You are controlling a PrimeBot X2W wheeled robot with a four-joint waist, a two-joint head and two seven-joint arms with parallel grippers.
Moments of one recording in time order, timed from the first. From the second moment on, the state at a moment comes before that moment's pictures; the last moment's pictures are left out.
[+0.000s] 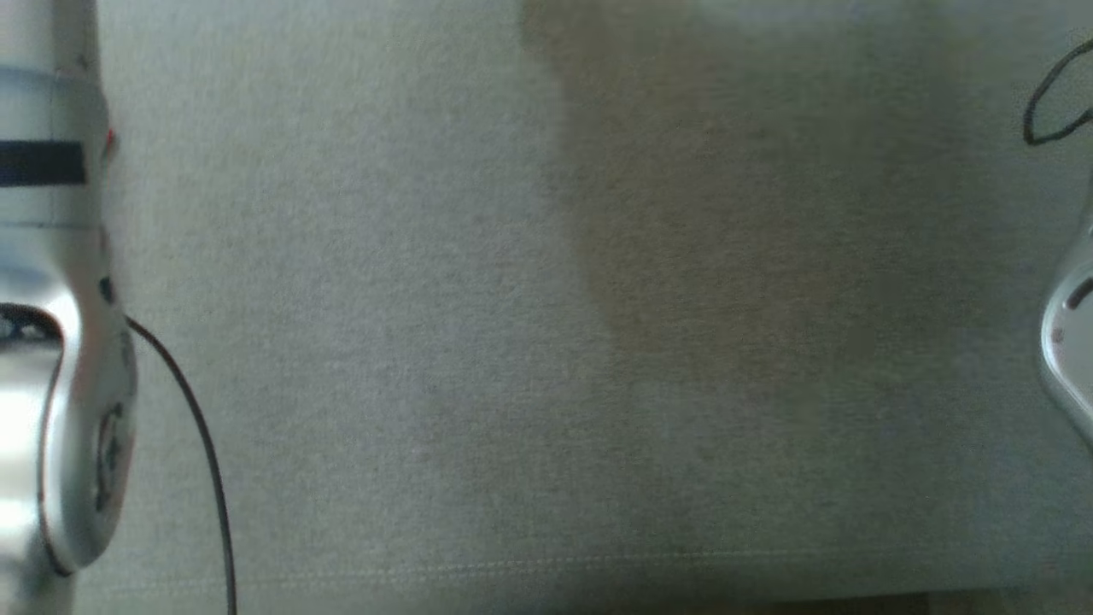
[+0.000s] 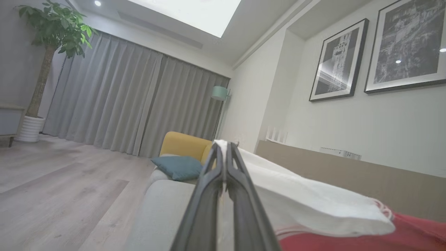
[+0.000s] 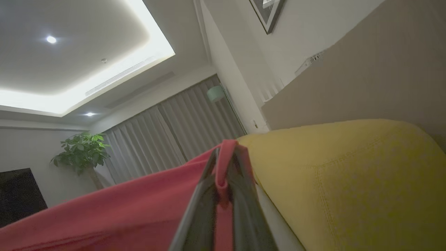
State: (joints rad) left arm -1.43 0.14 -0.18 0.75 -0.54 -0.01 -0.22; right arm -1.45 -0.06 -0.40 0.85 0.15 0.13 -0.14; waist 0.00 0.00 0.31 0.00
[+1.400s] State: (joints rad) left arm -0.42 0.42 -0.90 0.48 -0.75 -0.13 -0.09; right arm -0.59 -0.28 0.04 1.10 0.60 0.13 0.28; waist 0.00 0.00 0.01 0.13
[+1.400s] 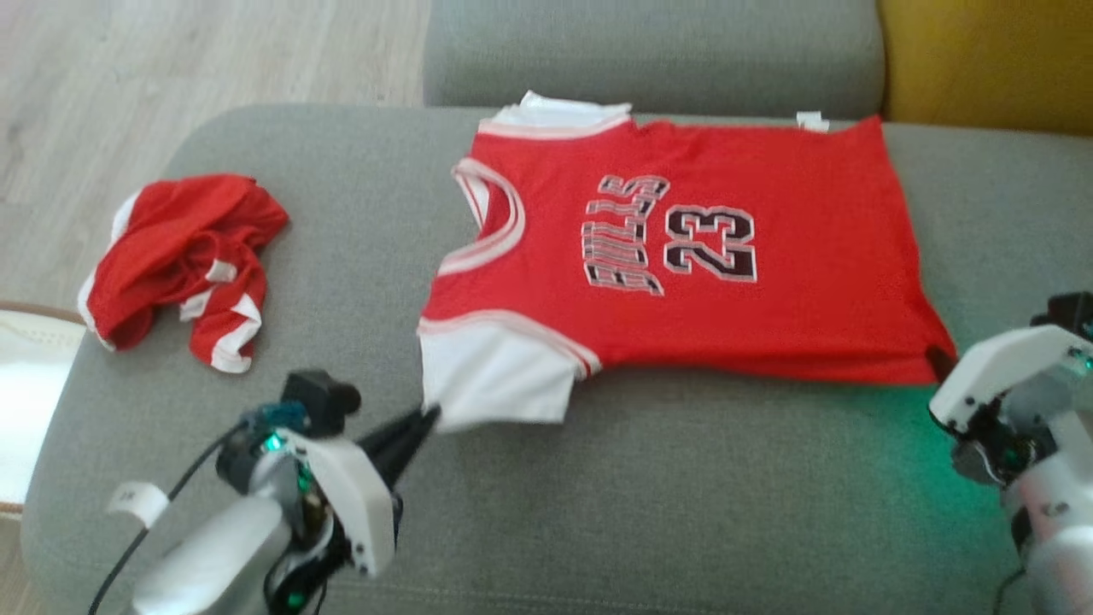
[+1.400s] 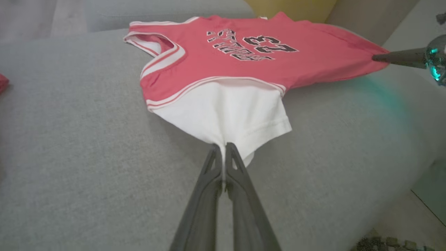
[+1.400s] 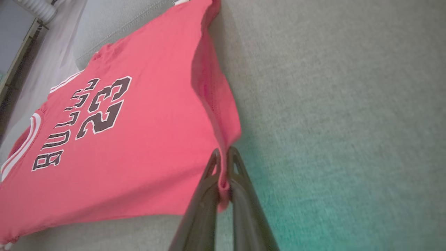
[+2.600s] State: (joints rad) left arm -0.49 0.71 -1.05 0.13 -0.96 -0.12 0.17; right arm -0.45 -0.30 -0.07 0.76 0.60 0.13 0.75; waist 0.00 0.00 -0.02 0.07
